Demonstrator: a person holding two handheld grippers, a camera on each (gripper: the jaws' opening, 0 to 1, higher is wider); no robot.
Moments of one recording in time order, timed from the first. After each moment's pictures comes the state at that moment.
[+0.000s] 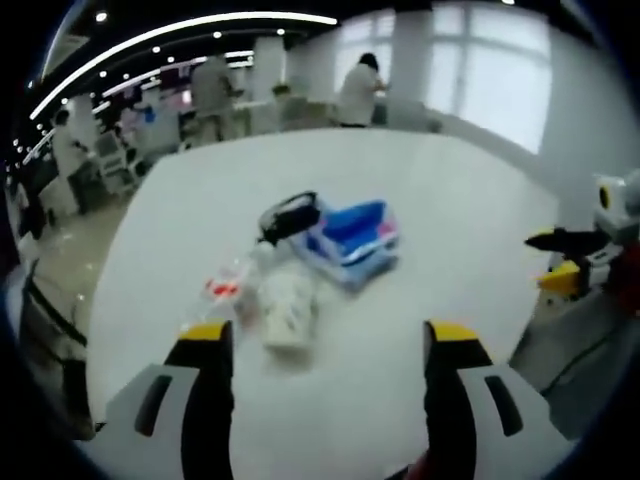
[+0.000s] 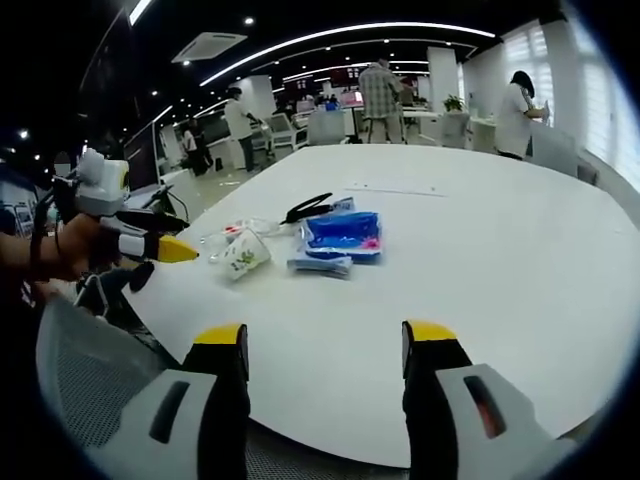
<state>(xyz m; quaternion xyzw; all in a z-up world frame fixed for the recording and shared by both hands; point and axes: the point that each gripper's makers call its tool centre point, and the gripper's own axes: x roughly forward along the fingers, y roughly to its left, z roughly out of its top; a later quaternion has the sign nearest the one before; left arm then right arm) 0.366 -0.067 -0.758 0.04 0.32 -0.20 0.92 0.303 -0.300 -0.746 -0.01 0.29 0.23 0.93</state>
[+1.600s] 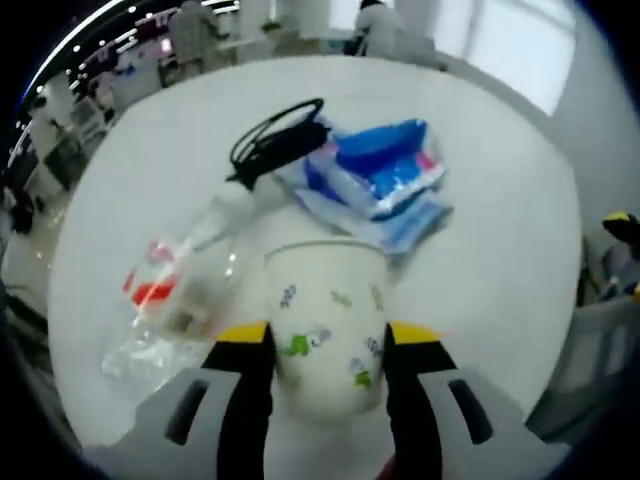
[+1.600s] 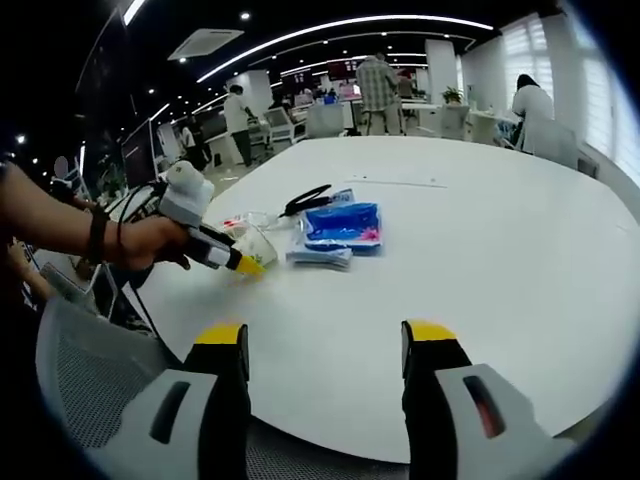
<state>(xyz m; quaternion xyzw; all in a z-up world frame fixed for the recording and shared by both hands) 0.420 -0.081 -0.861 0.07 0.45 -0.20 0.87 0.304 -0.302 -0.753 -0.01 0.31 0.23 0.92</state>
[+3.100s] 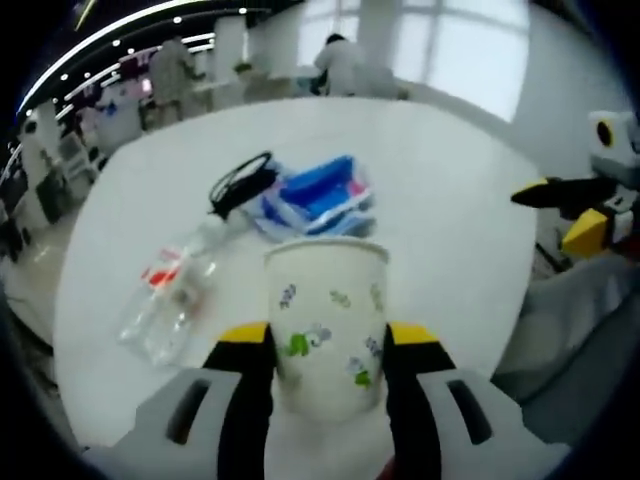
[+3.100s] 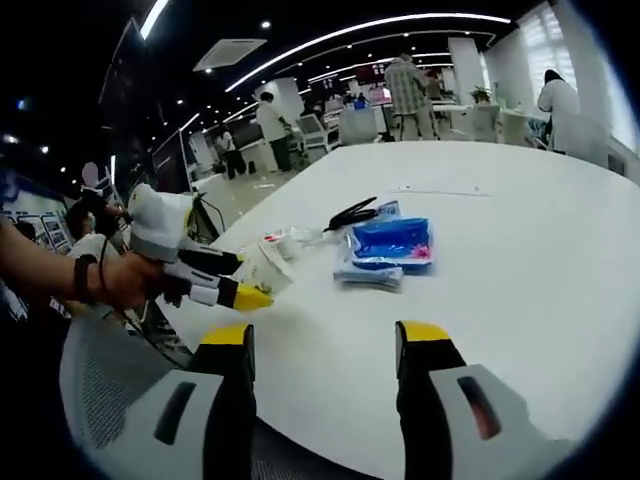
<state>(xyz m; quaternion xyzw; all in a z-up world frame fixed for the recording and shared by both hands) 0.356 -0.103 -0.803 0.05 0.36 -0.28 0.89 0.320 -0.242 -0.734 0.02 0.29 0.32 0.90</state>
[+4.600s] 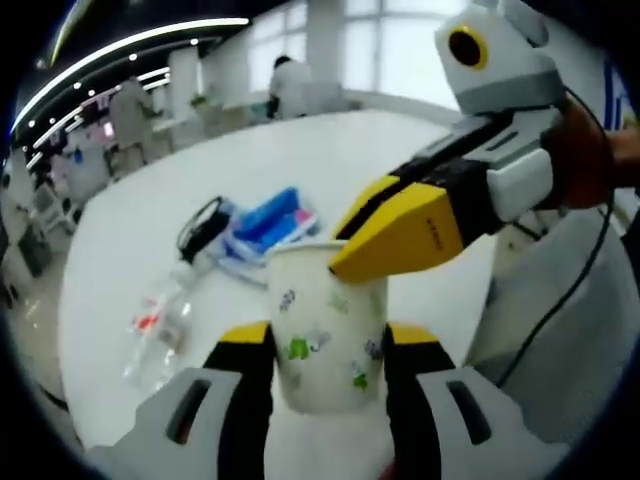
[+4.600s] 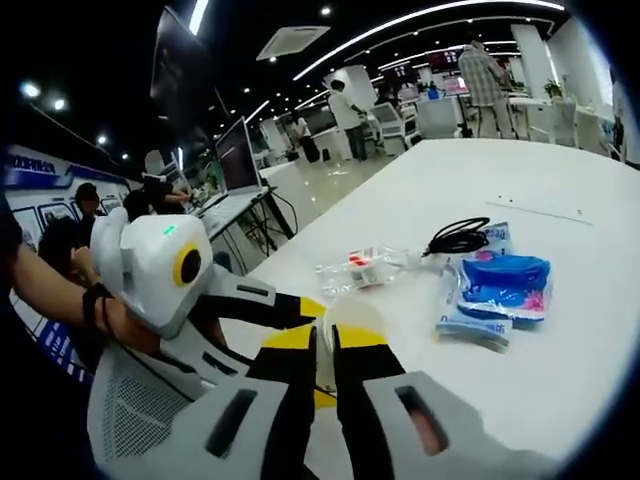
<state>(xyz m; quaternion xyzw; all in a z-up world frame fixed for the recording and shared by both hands) 0.334 -0.127 -0.774 0.11 0.31 -0.35 0.88 0.338 -0.129 -0.721 0.05 0.30 0.46 0.83</state>
